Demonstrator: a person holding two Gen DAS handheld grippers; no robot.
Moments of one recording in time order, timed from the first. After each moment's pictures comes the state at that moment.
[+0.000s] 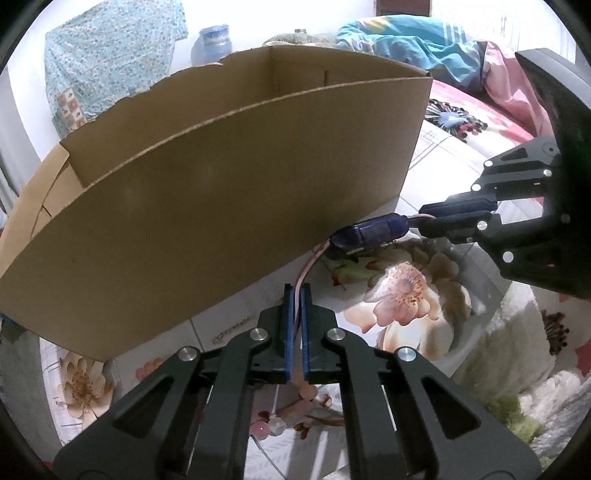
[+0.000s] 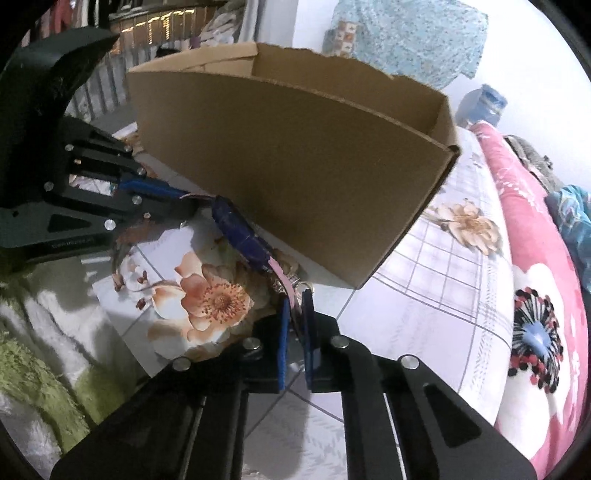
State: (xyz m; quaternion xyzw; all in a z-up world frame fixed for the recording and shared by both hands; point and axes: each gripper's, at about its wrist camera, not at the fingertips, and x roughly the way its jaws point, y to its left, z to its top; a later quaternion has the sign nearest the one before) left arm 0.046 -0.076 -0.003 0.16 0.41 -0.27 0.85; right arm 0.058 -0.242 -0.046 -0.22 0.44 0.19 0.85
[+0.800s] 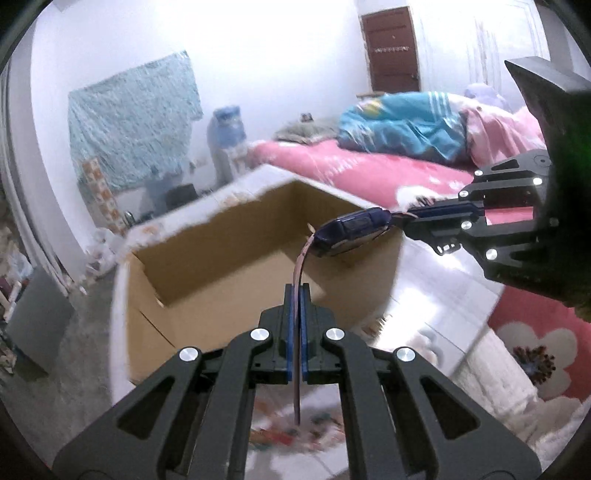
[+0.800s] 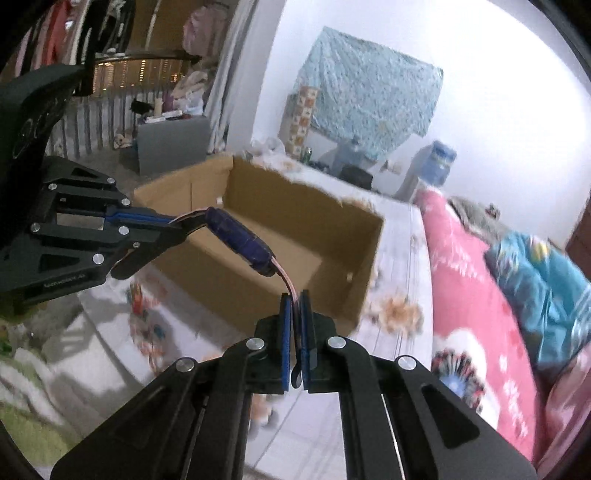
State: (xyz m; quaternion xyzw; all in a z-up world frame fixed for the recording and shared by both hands) left arm 0.019 -0.044 0.120 0.16 0.26 -0.27 0.91; right arm 0.036 -0.197 0.075 -0.24 0.31 0.15 0.91
